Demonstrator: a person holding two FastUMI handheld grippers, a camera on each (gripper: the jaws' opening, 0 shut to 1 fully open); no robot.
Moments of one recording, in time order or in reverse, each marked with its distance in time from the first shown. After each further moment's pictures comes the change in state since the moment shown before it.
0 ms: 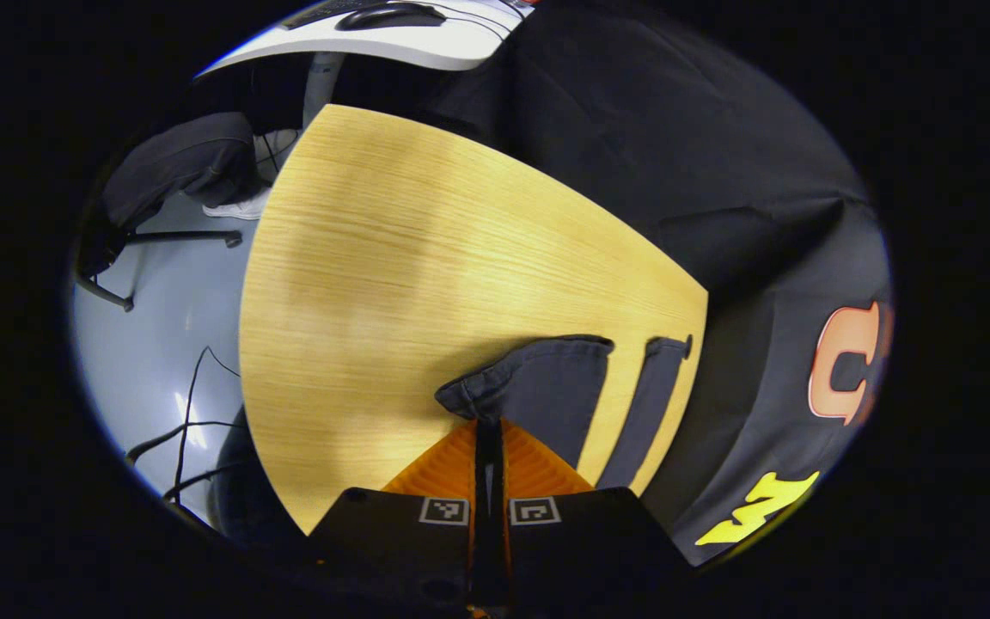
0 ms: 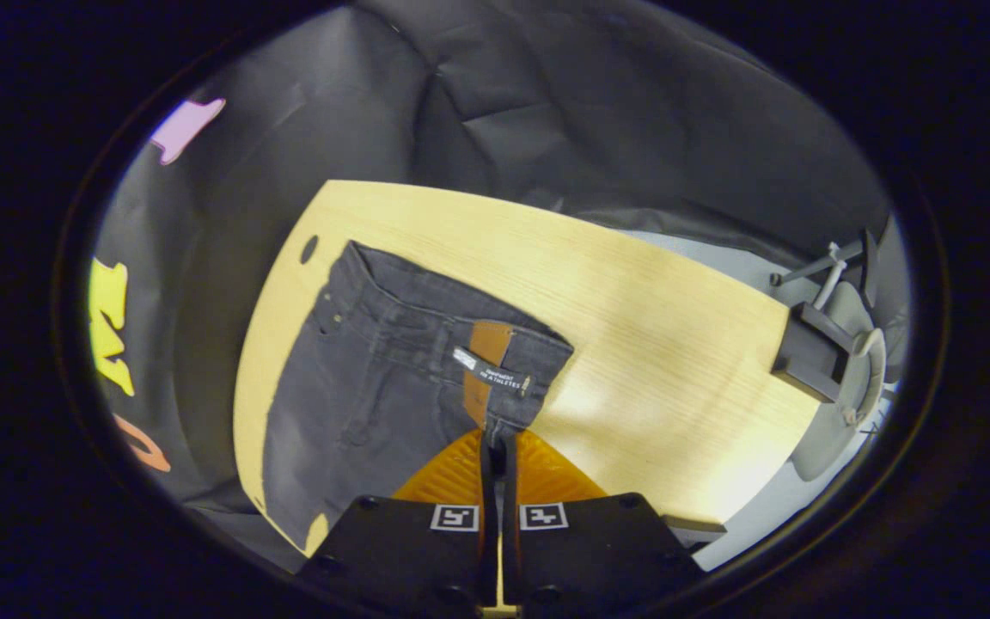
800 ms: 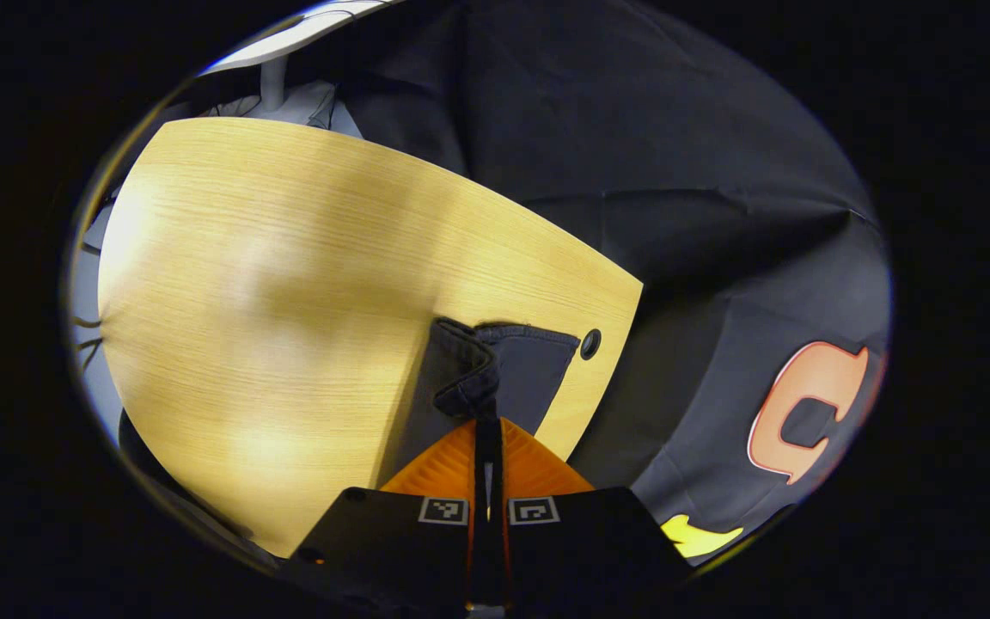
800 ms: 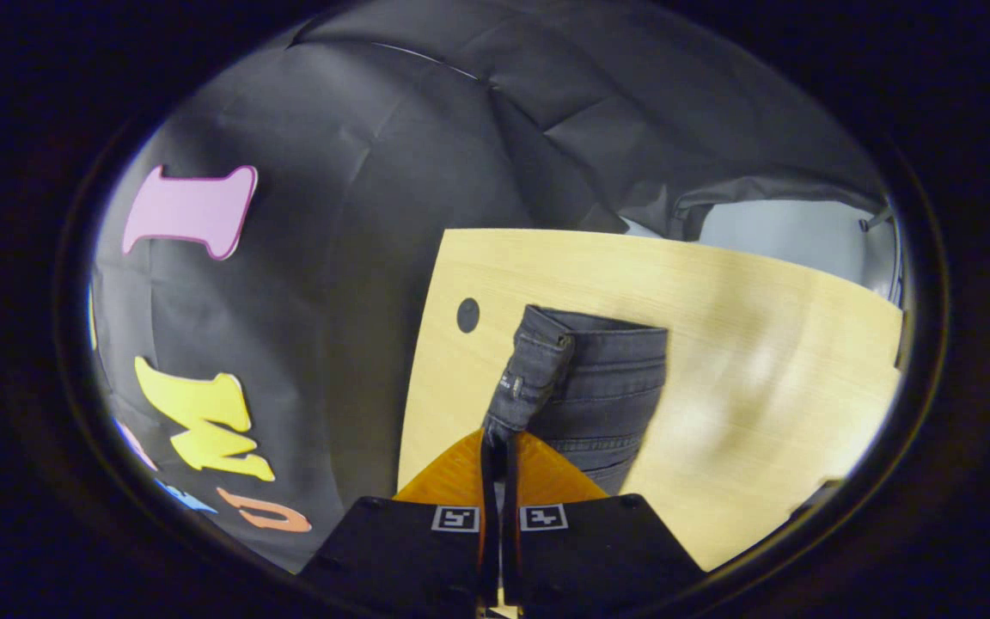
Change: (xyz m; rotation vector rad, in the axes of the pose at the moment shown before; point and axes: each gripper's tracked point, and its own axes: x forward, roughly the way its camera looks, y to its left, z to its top) left arm 0.064 -0.202 -0.007 -0.126 0.109 -0.031; right arm -0.003 0.185 0.077 0.207 0.035 0.366
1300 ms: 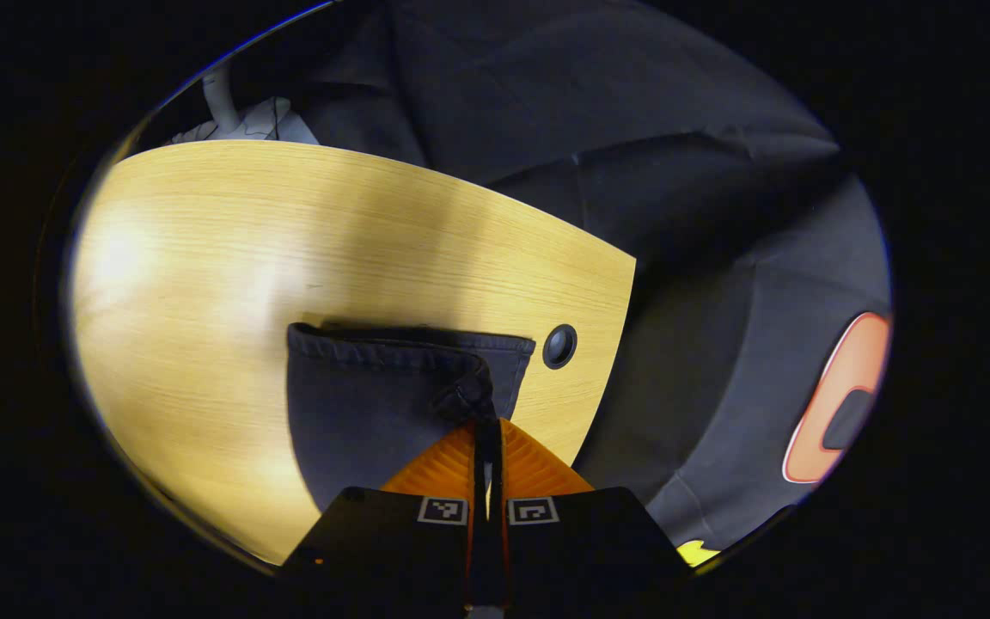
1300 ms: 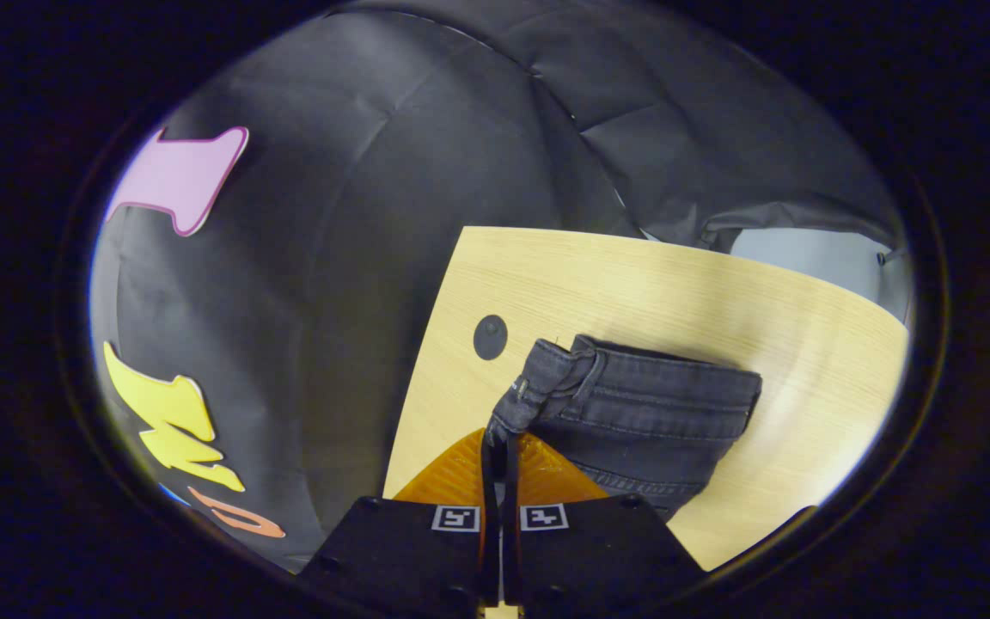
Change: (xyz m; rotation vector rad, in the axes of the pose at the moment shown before) left arm 0.110 -0.083 -0.015 0.132 -0.017 0.065; right arm 0.100 0.038 0.021 -0.107 -0.059 -0.023
